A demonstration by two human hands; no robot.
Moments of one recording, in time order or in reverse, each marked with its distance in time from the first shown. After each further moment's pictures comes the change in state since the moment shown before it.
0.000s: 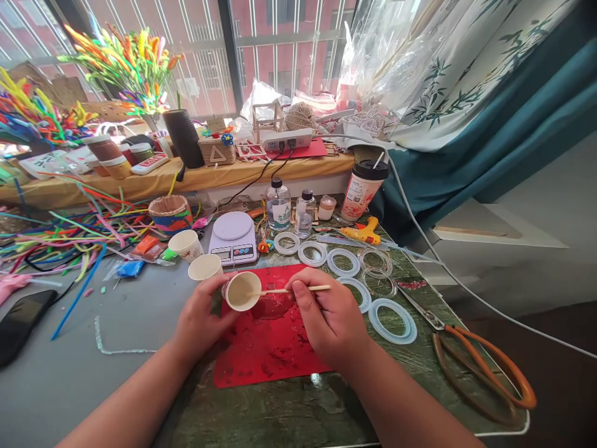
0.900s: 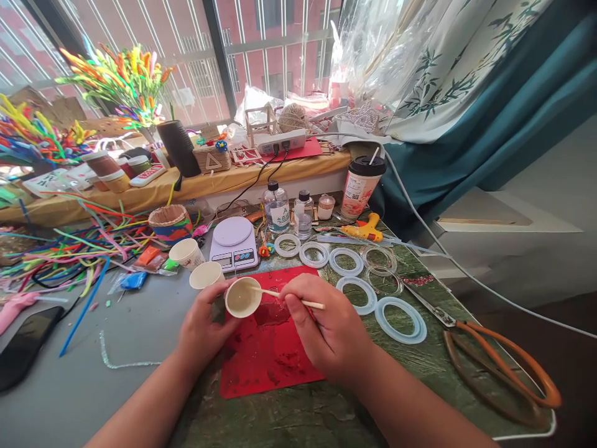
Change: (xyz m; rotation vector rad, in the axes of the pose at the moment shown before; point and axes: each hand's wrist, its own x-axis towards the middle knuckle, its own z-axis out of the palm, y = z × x) left_hand -0.005 -0.007 0.002 -0.021 -0.008 -0.073; right_hand -0.001 -0.006 0.001 -0.015 -0.065 -0.105
